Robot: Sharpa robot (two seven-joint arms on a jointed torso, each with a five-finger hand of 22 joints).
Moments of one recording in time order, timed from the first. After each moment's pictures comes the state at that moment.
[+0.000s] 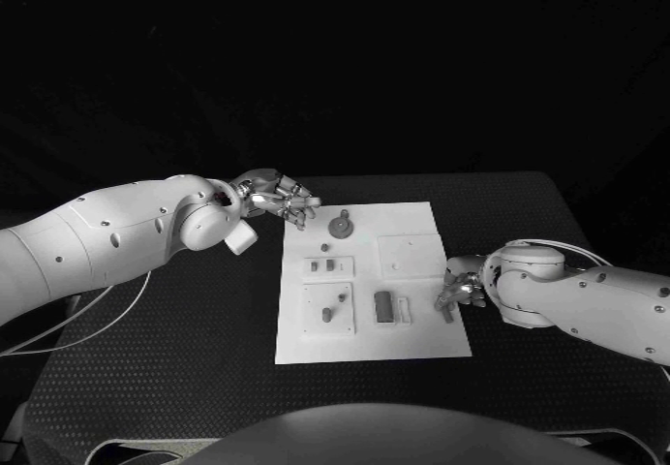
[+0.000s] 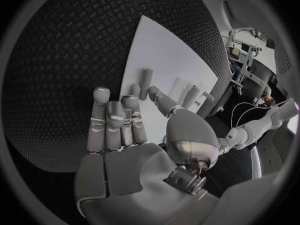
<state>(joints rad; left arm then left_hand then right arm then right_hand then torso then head) 1.22 -0.73 -0.09 1.19 -0.41 0.11 0.07 1.42 -0.07 0.16 0.29 0.05 0.87 0.17 0.22 0.66 1.18 0.10 0.07 0.52 0.99 0.06 0.53 0.90 0.05 1.09 -0.05 0.07 1.12 1.14 -0.82 -0.22 1.46 -1.37 0.11 -0.49 0.75 -0.07 0.66 -0.28 0.08 1.04 0.08 0.29 0.86 1.09 -0.02 1.02 1.05 1.18 -0.12 1.41 0.94 0.25 1.10 0.00 0.83 1.31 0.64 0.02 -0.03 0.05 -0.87</state>
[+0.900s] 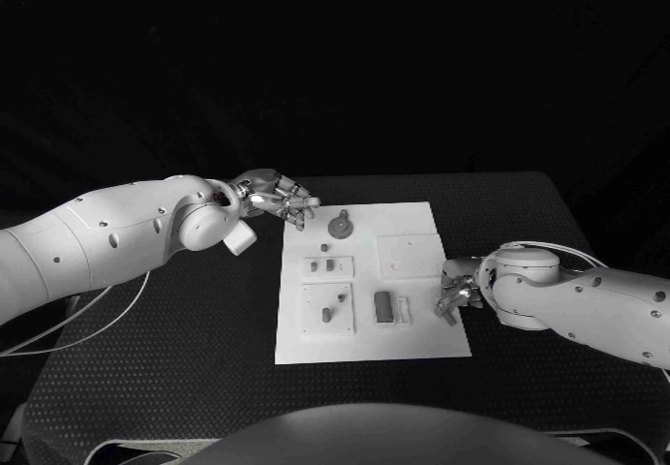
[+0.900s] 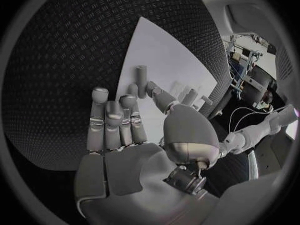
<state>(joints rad) 1.22 -0.73 -0.09 1.20 -0.41 0.11 0.07 1.42 -0.07 0.16 0.29 0.05 0.87 0.17 0.22 0.66 1.18 0.10 0.07 0.52 0.99 0.06 0.53 0.90 0.05 1.09 -0.05 0.07 1.12 1.13 -0.82 -0.22 1.47 -1.40 0.12 -0.49 0.90 -0.02 0.64 -0.29 0.07 1.03 0.08 0.29 0.86 1.08 -0.01 1.02 1.04 1.17 -0.10 1.41 0.94 0.25 1.08 0.01 0.83 1.31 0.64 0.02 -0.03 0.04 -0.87</state>
